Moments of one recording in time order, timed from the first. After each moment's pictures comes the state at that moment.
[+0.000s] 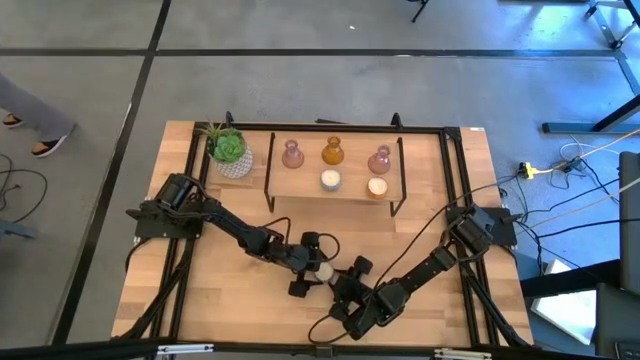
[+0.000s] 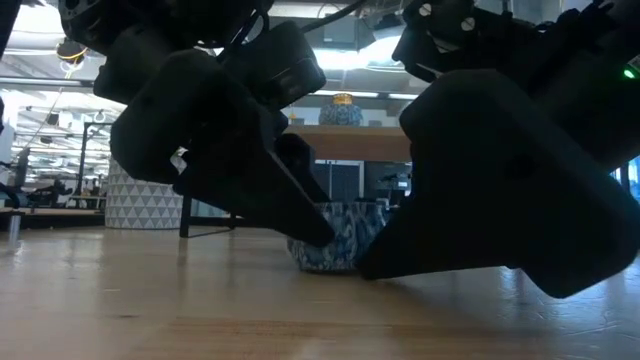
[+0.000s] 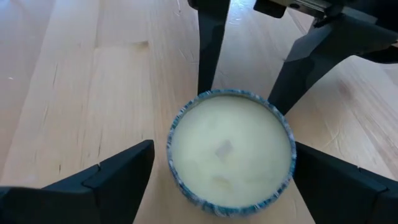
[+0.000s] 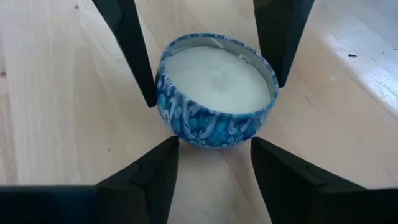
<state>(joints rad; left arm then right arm) -0.35 1.93 0.91 0.37 -0.14 -0.13 0.69 2.22 1.35 -0.35 0.87 0.94</state>
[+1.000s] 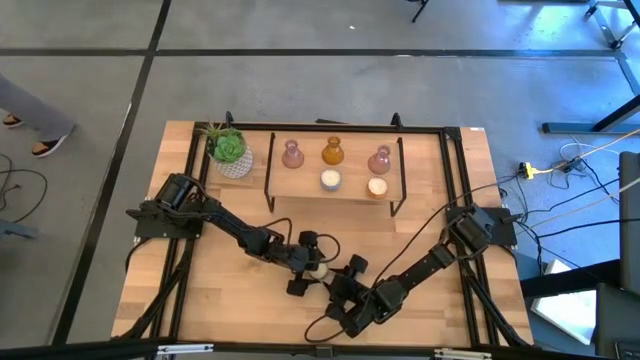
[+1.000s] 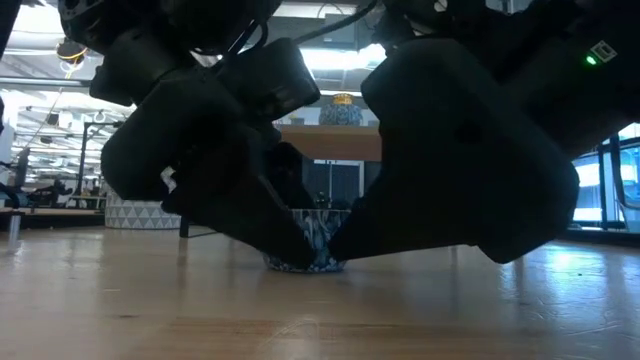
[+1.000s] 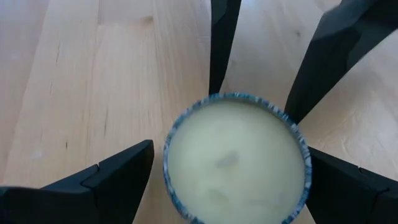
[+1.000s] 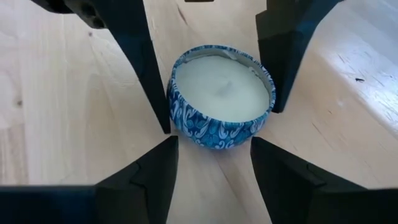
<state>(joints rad) -0.35 1.93 0.91 0.31 -0.16 -0.12 0.67 2.21 1.35 -0.26 0.88 0.86</state>
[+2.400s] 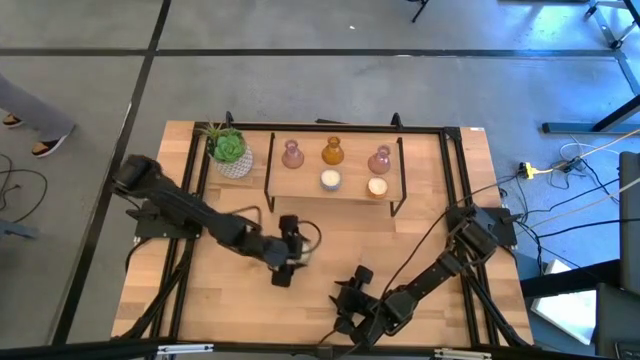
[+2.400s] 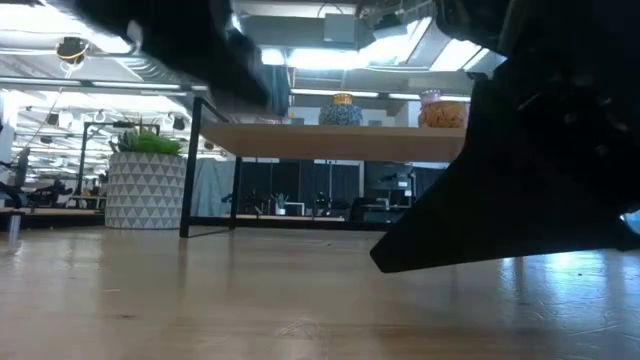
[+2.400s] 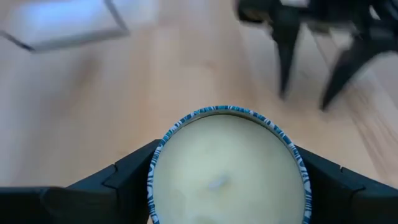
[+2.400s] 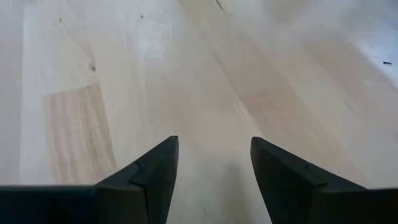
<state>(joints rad) -0.40 1.56 0.91 -0.08 -0.38 -0.14 0.76 2.20 1.35 -0.27 0.86 0.90</state>
